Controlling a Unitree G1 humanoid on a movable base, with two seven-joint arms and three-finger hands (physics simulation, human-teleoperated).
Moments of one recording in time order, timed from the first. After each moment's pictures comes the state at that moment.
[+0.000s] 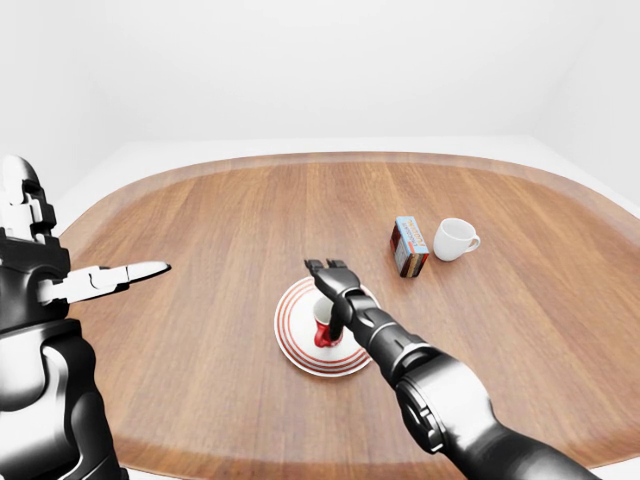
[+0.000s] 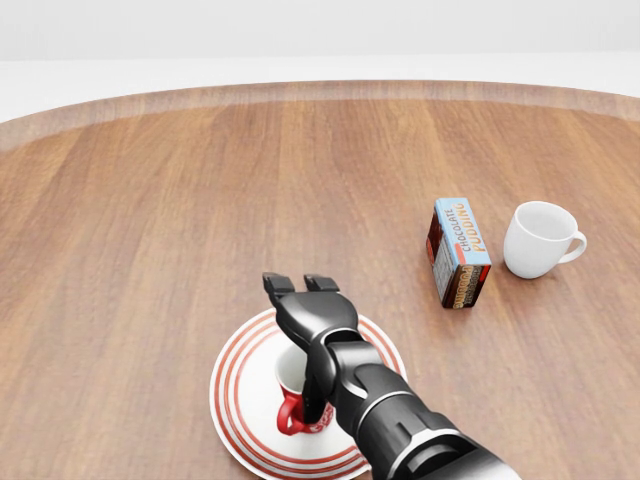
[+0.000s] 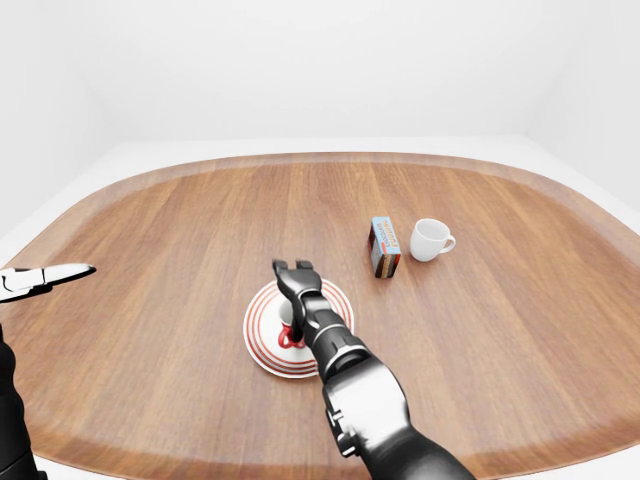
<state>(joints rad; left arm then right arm) -0.14 0.31 0.54 -0.49 -0.27 0.09 -0.02 -0.92 0.16 0.06 1.38 -1.19 -0.02 -0.14</state>
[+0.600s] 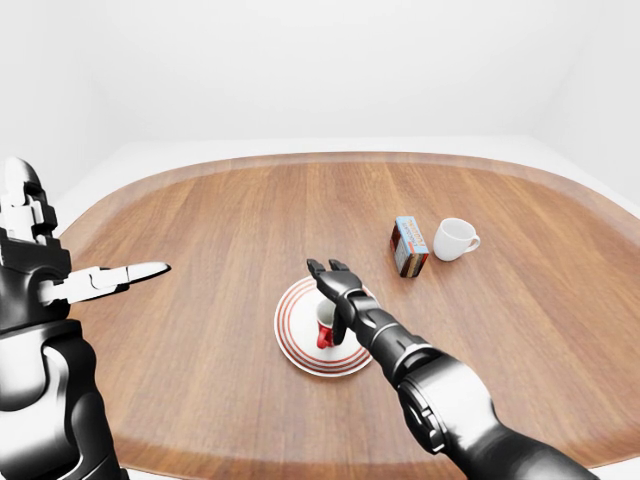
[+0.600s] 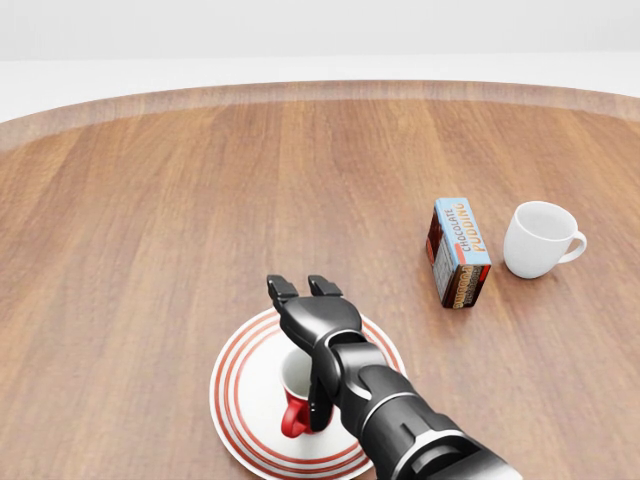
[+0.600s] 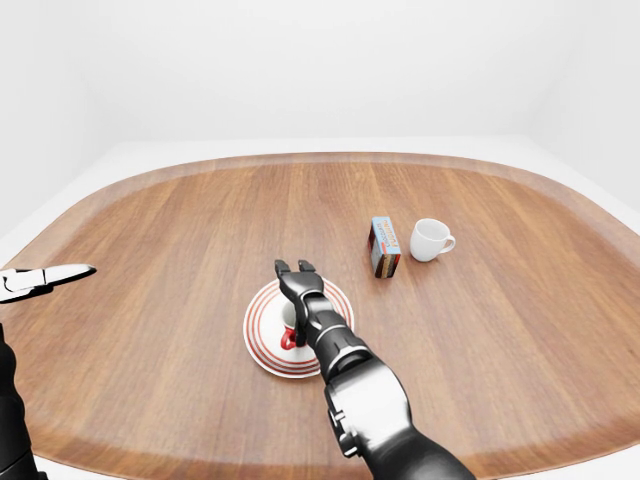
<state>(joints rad) -0.13 0.31 0.54 -0.49 -0.28 0.09 -0.02 -0.90 0.15 0.06 1.39 -1.20 -0.02 -0.11</state>
